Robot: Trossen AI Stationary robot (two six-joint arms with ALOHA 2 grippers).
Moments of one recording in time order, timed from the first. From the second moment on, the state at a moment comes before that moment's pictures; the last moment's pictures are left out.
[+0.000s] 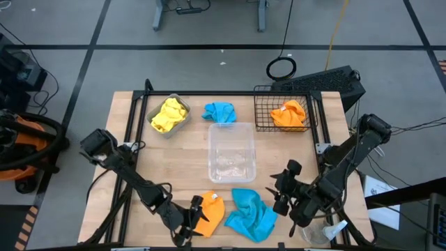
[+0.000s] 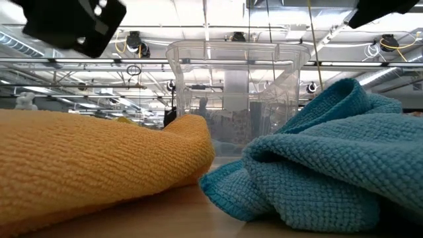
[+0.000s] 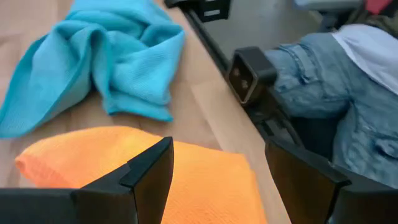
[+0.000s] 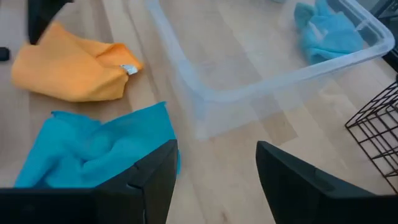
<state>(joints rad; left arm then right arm) -0.73 1.75 0.90 0.27 -0.21 -0.22 0.81 1.46 1.16 -0.93 0.79 1.04</state>
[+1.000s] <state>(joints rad) -0.73 1.76 0.90 0.19 -0.31 -0.28 0.91 1.48 1.16 -0.86 0.89 1.06</state>
